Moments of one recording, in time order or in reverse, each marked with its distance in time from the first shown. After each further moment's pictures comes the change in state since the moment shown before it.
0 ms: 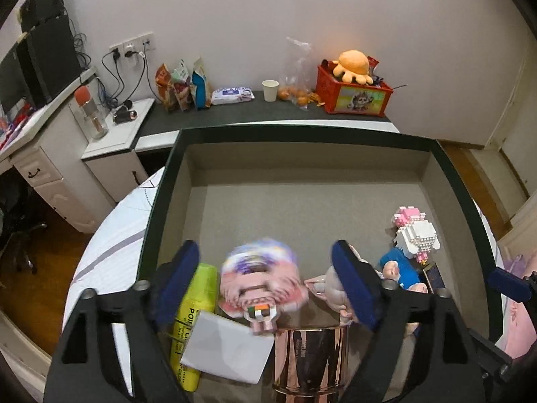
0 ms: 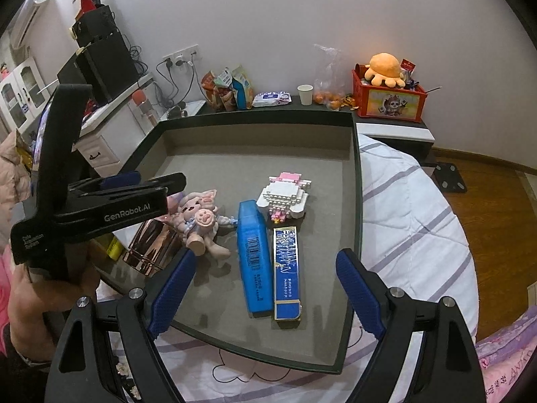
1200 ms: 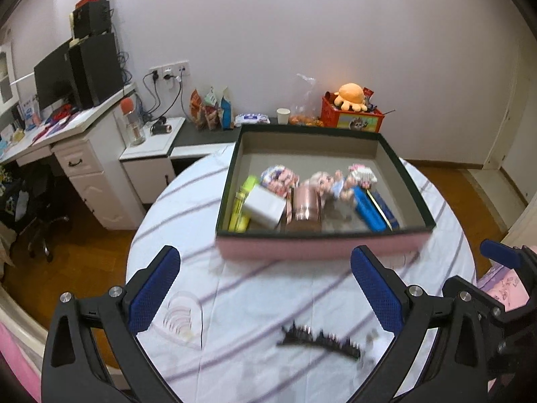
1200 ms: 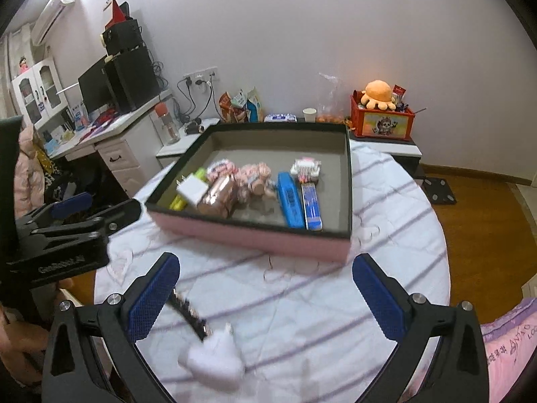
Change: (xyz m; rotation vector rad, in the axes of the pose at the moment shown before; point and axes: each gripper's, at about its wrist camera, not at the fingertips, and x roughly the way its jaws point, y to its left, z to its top) left arm -0.181 0.010 -0.126 -0.043 -0.143 0.043; right arm -0.110 0.043 -0.081 -0.033 -0.108 -0.014
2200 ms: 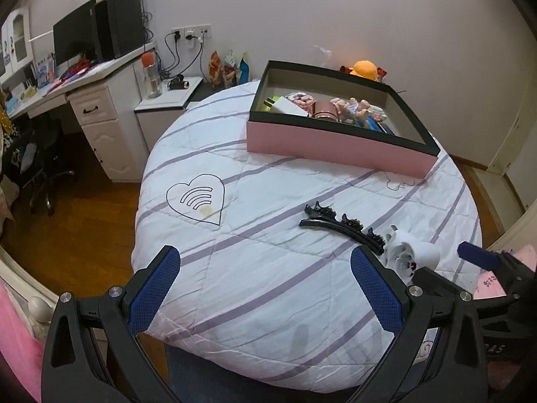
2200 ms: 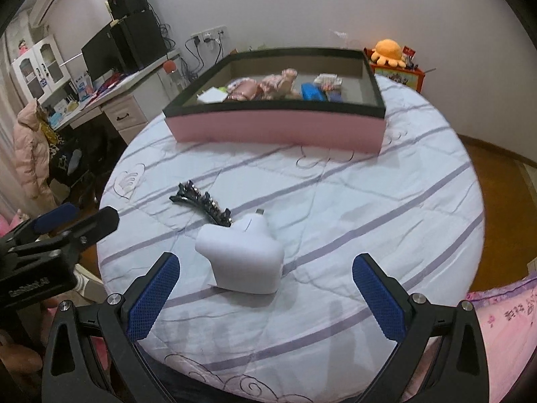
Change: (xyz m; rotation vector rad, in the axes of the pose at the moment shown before) left arm -0.021 0.021 -0.102 -0.093 0.097 0.014; right arm 0.014 0.029 -0.092 0.006 0.146 0.033
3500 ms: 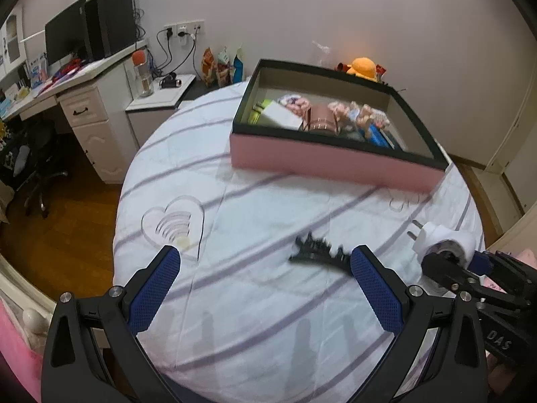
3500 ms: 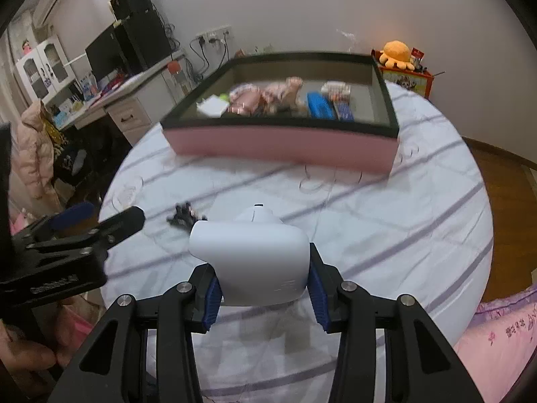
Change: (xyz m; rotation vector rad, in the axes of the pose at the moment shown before) left arm 0.030 -0.011 0.033 0.005 0.014 -0.021; right arm 0.002 -0.009 0.030 -0.017 -0.008 0.031
